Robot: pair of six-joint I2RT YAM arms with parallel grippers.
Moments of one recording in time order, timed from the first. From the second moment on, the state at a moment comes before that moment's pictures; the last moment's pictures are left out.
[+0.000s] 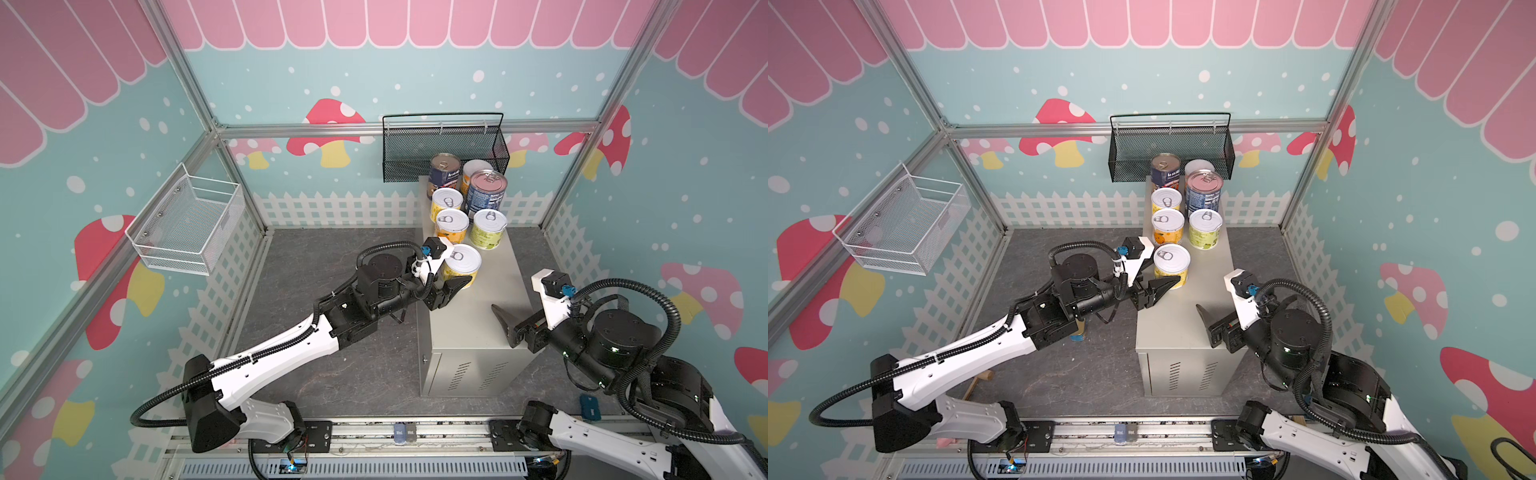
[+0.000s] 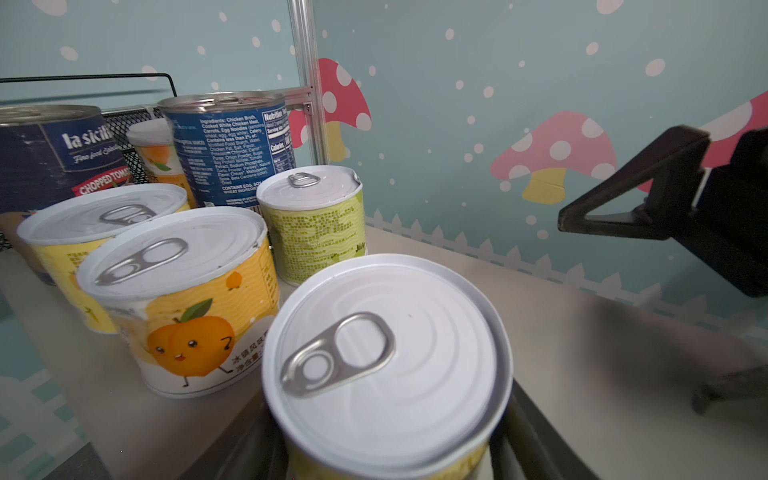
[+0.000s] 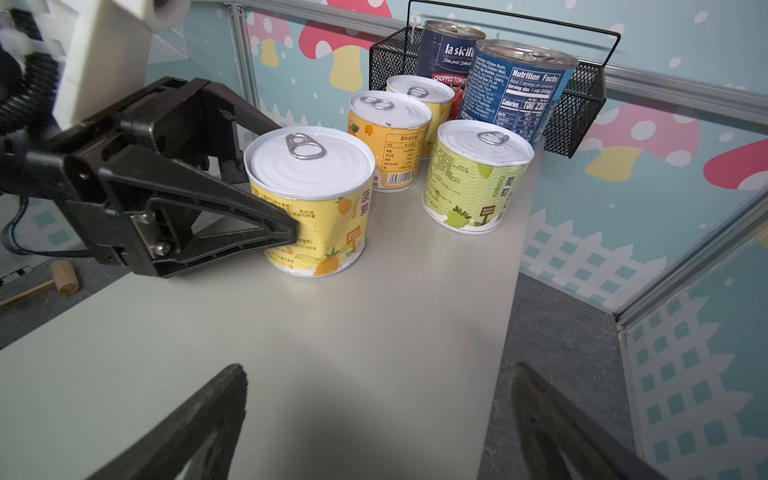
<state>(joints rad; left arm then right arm) -0.95 1.37 1.29 0.03 0.09 0.02 0.98 0.64 1.27 -0.90 0.48 0.00</state>
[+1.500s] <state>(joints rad) -0.90 1.40 1.29 0.06 0.13 0.02 0.98 0.67 1.26 -0.90 0.57 0.02</state>
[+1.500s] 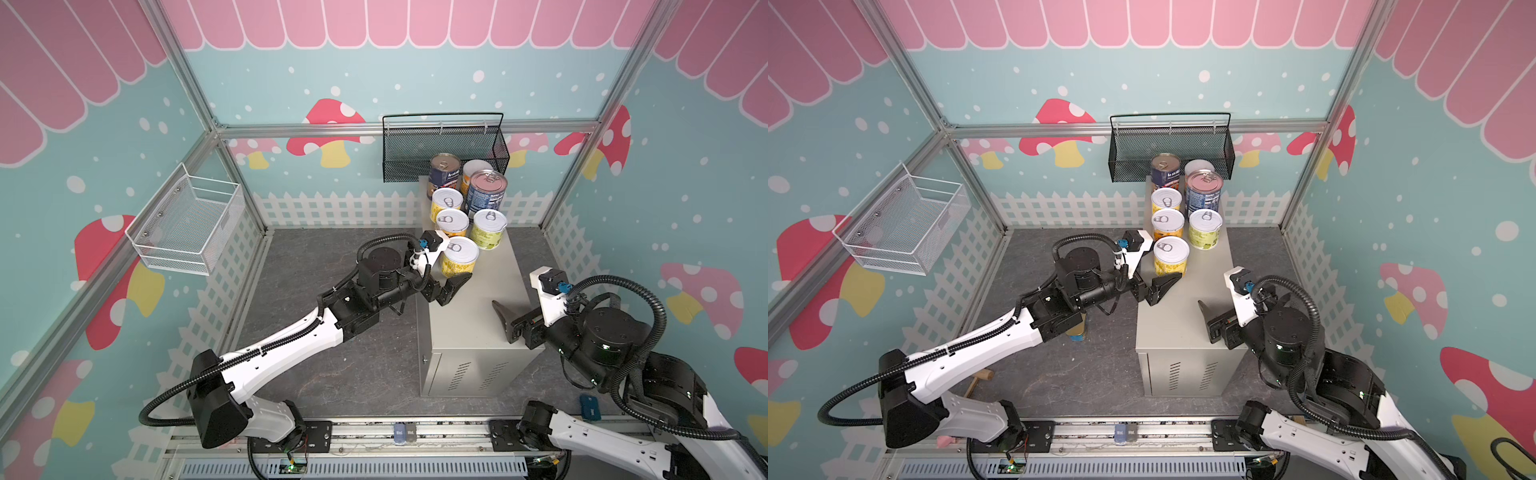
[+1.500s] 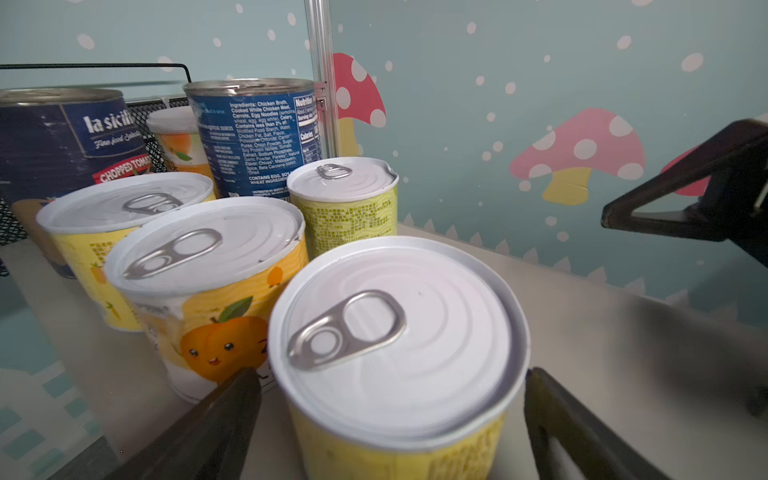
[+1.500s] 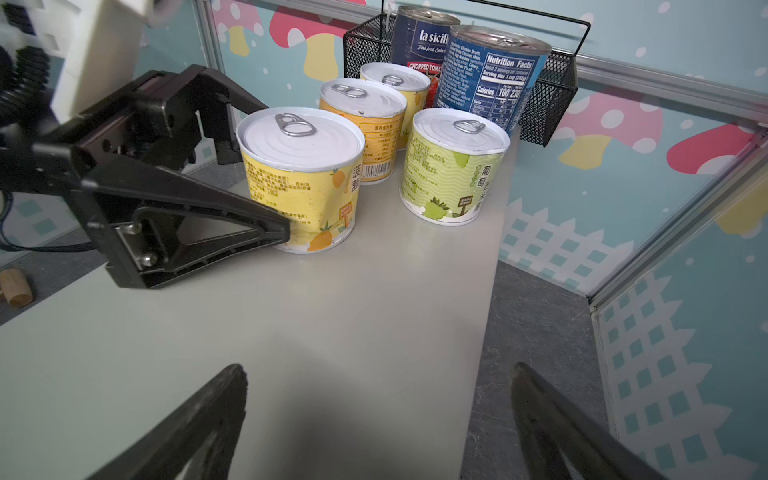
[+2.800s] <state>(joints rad) -0.86 1.28 1.26 -0.15 -0.14 -0.01 0.98 0.72 1.20 -0.82 0.67 0.06</state>
